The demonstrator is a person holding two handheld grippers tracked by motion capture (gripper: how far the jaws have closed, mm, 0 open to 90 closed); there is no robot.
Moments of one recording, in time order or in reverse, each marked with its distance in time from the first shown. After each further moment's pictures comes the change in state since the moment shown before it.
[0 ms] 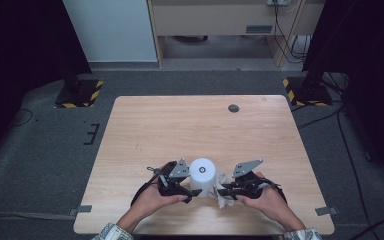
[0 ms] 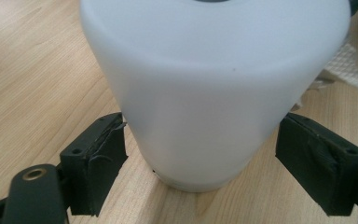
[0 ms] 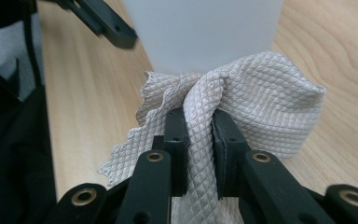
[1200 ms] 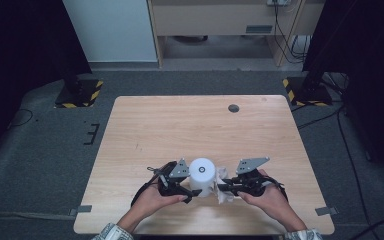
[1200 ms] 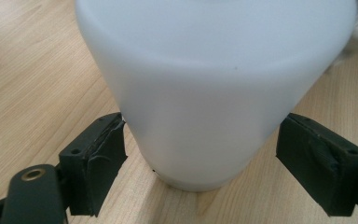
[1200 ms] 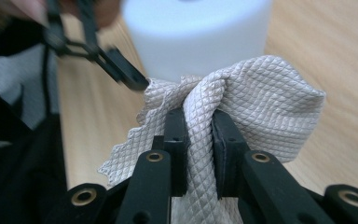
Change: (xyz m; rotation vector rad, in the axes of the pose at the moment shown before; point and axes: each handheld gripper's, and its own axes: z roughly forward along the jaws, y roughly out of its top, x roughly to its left) left arm 0.000 -0.001 0.002 0.001 0.001 -0.007; right arm 0.005 0.011 -0.020 -0.126 0.004 0.004
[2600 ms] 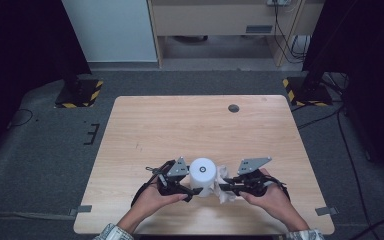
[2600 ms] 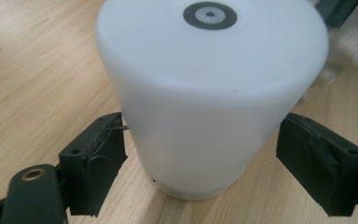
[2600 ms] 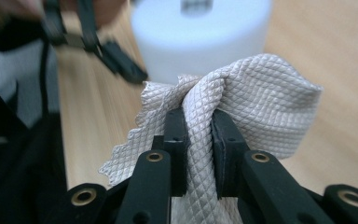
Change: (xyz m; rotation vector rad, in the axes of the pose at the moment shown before) left arm -0.002 0.006 -0.007 -0.059 0.009 -0.029; right arm 0.001 0.003 -0.008 -0.009 -0.018 -0.034
